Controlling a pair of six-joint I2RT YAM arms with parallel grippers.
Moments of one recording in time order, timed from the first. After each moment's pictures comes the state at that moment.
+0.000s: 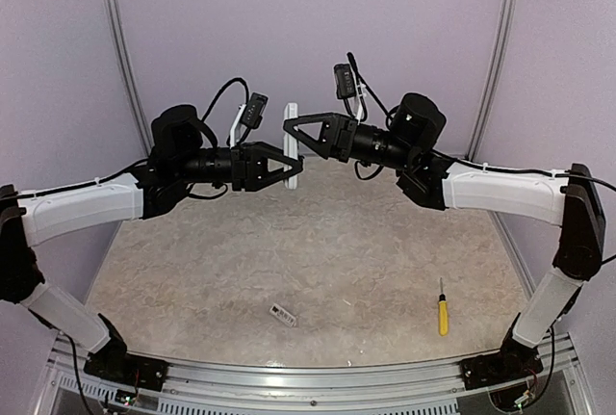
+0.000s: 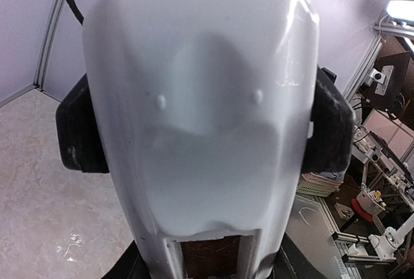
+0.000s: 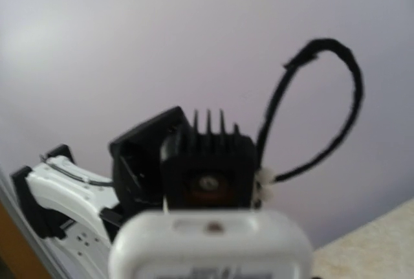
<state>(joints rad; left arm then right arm) -0.69 1.46 1.09 0.41 0.88 -0.48 0.81 1.69 1.31 0.72 -0.67 0.67</state>
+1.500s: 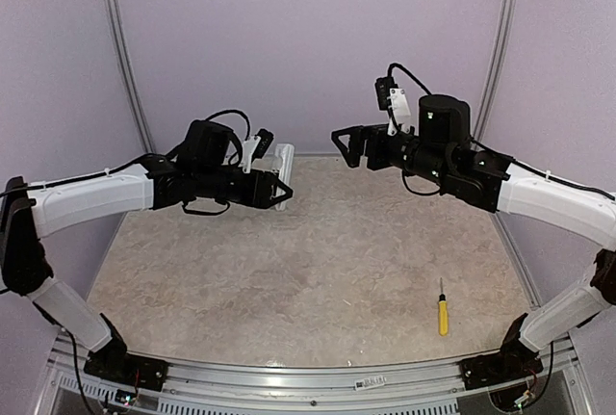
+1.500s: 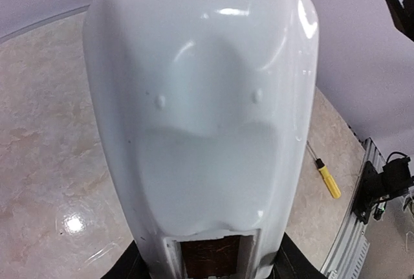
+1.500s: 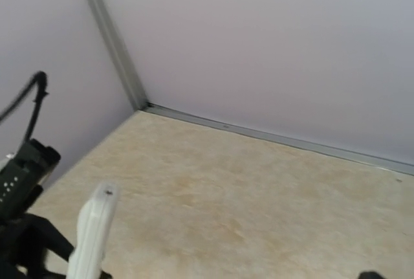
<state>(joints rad) -0.69 1.52 1.16 -0.16 0.32 -0.30 0.81 1.39 1.22 0.04 0.11 0.26</state>
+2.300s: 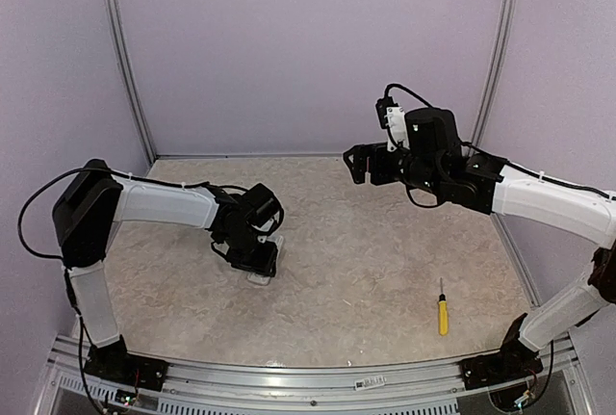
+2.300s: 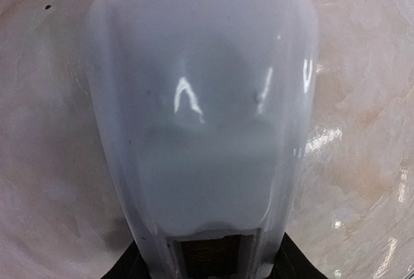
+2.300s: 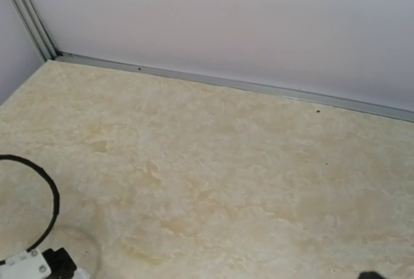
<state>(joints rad) -0.79 1.90 1.22 -0.62 0.02 -0.47 0.81 1.42 1.20 -0.12 0.29 0.27</state>
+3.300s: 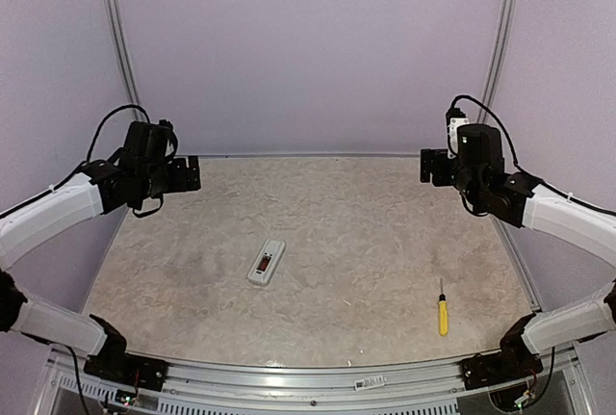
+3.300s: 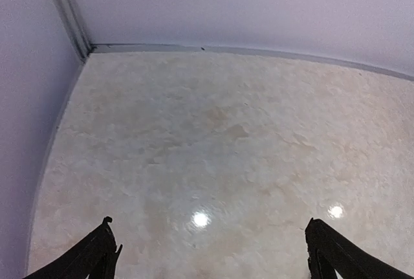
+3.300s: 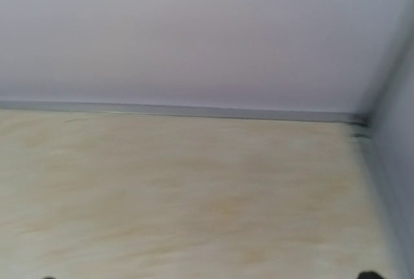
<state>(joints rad) -0.51 1.31 1.09 -0.45 -0.34 -0.35 0.60 1.24 1.00 -0.11 0.55 0.14</state>
